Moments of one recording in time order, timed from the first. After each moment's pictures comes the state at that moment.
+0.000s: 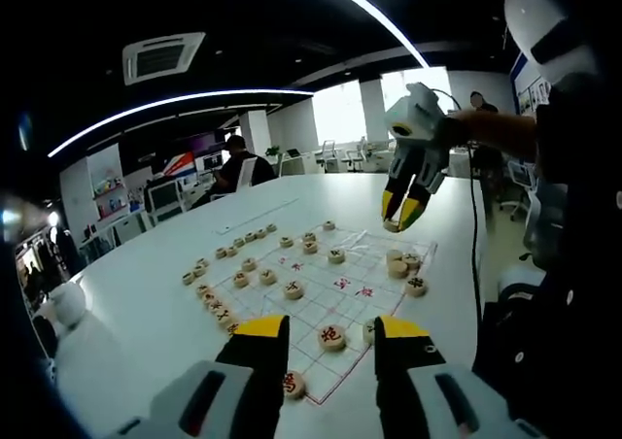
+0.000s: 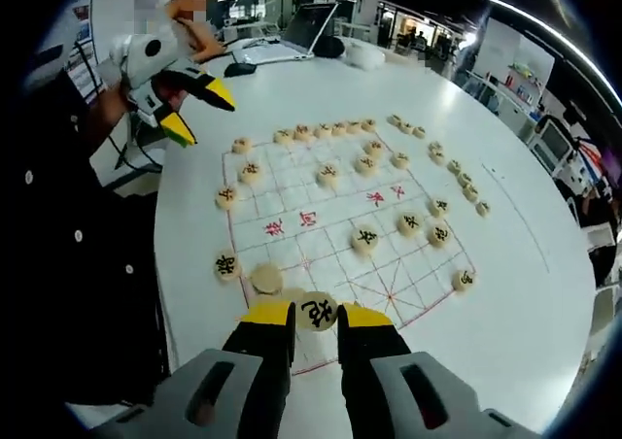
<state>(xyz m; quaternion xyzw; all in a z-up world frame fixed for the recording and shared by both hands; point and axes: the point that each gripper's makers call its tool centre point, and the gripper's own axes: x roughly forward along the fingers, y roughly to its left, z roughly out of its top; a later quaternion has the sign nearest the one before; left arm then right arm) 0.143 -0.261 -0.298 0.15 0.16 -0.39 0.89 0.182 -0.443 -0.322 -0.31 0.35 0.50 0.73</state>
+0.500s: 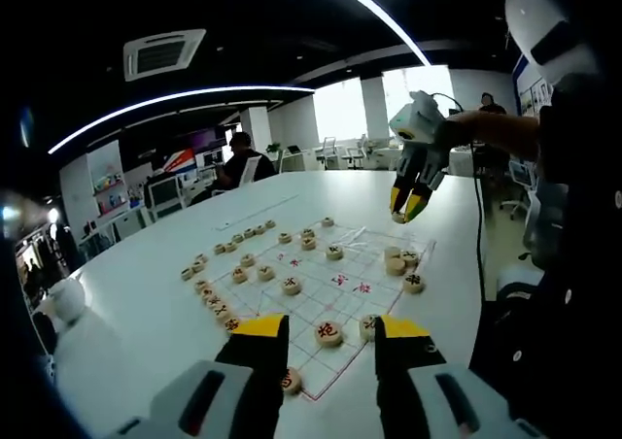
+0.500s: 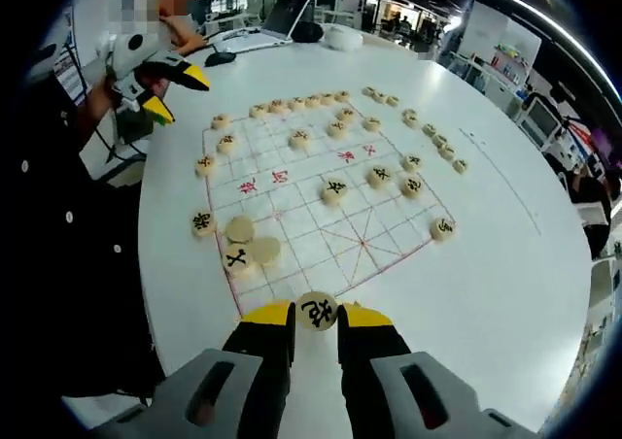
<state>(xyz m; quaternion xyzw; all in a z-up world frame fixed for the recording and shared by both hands) 0.143 -0.262 -0.300 0.14 0.17 -0.39 0.89 0.195 -0.512 -0.341 -0.29 0.39 0.45 0.75</state>
